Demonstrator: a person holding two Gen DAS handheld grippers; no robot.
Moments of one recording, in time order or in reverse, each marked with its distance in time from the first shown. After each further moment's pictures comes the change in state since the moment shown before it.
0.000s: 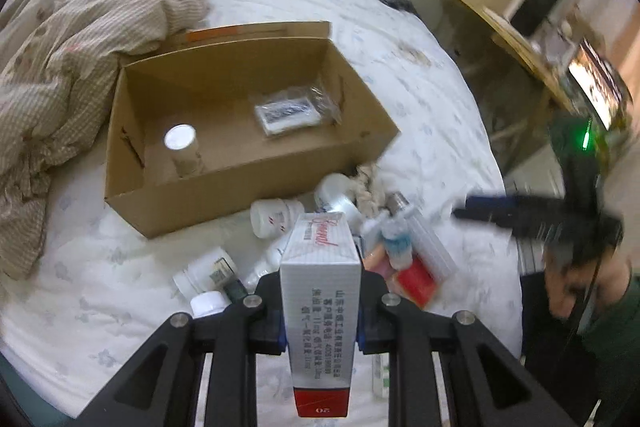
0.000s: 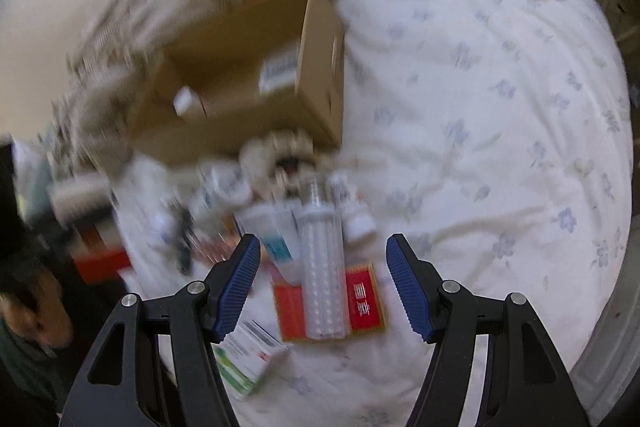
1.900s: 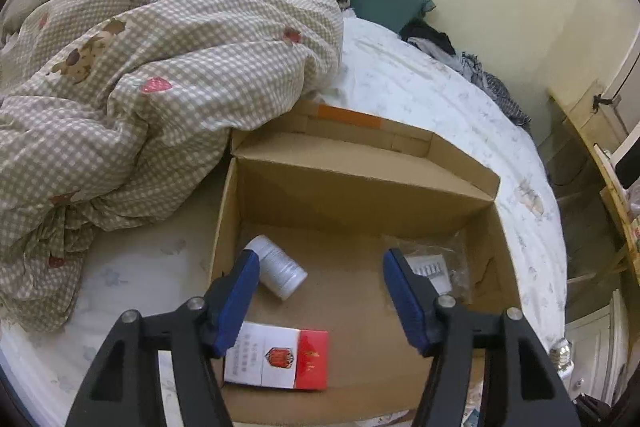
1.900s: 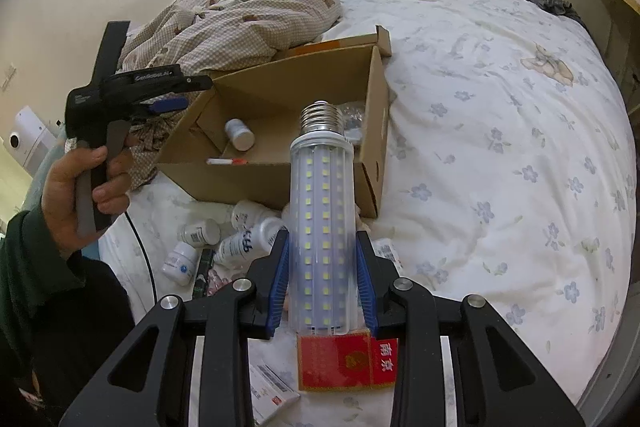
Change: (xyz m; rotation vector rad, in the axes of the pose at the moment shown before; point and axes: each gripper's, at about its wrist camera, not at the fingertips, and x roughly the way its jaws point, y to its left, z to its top) left arm 0.042 0.114 0.102 -0.314 -0.225 0.208; right arm -0.019 0.035 0.006 -0.138 -0.254 0.035
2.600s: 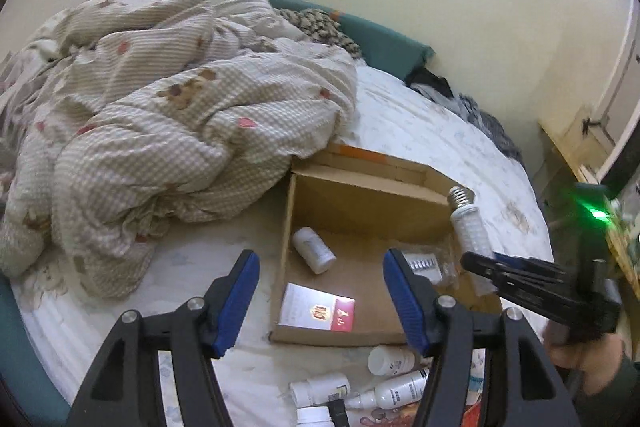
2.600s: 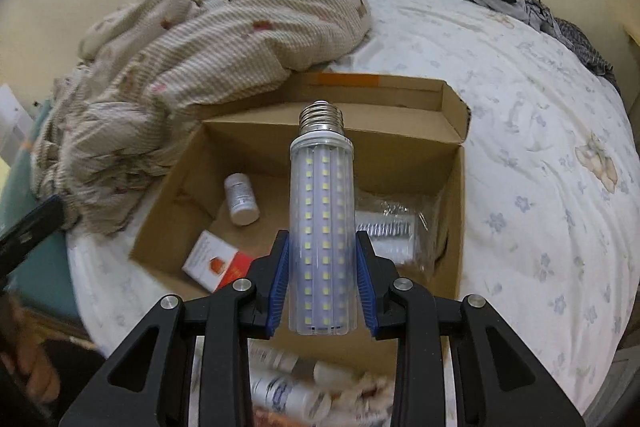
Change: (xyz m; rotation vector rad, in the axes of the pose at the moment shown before) left arm -0.108 0.019 -0.037 -0.038 -0.162 0.037; right arm 0.097 0.056 0.126 -0.109 0.070 -0.088
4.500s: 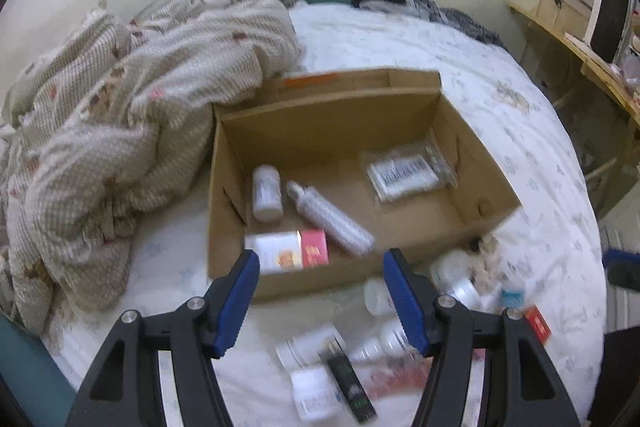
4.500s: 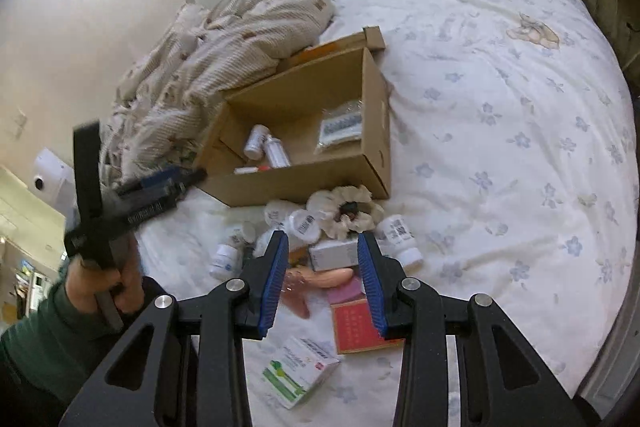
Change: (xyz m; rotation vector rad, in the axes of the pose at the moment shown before) left arm 0.038 -0.080 -0.057 0.361 0.210 0.063; right arm -0.126 -0.068 -0.141 0.257 -0.044 0.198
